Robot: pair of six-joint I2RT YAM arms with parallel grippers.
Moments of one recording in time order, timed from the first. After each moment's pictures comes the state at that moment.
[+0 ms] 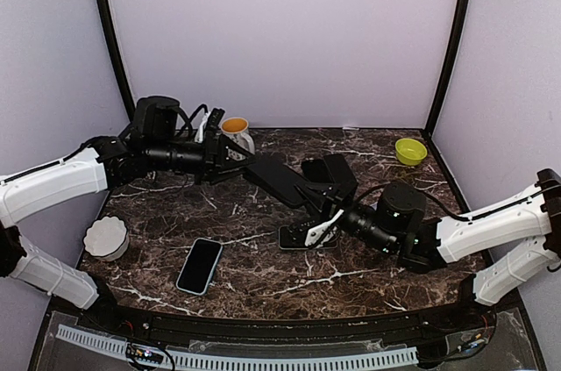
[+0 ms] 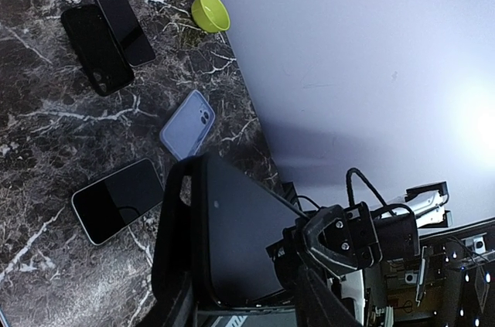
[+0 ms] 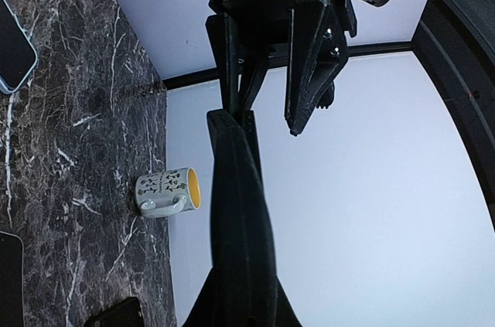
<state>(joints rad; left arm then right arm) -0.69 1.29 1.06 -0.20 0.54 -0.87 1.18 1.36 0.59 0.82 0.22 -1.41</state>
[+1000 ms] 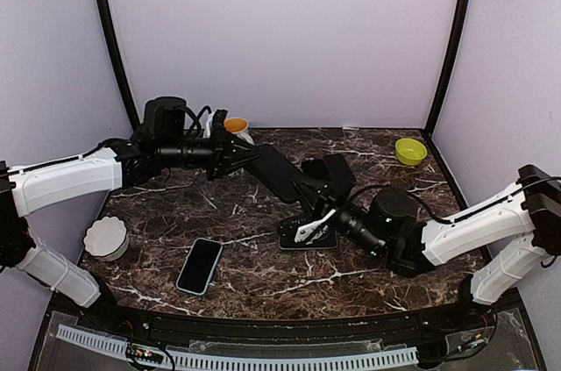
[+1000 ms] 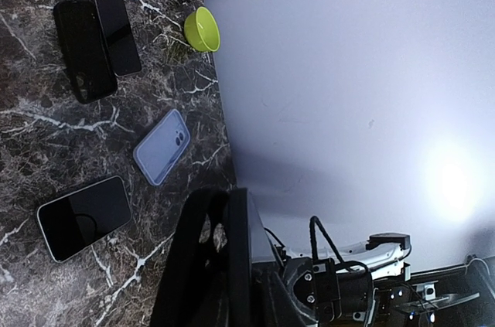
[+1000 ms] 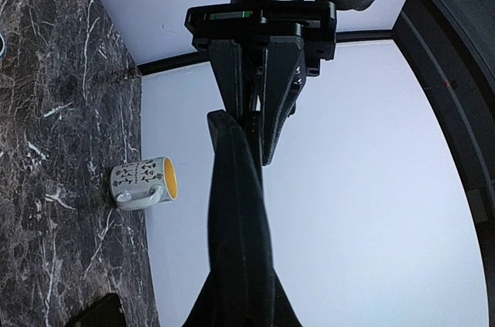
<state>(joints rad) -0.67 1.38 1.05 0.01 0.56 -1.11 1.19 1.47 0.60 0.99 0.30 -1.46</state>
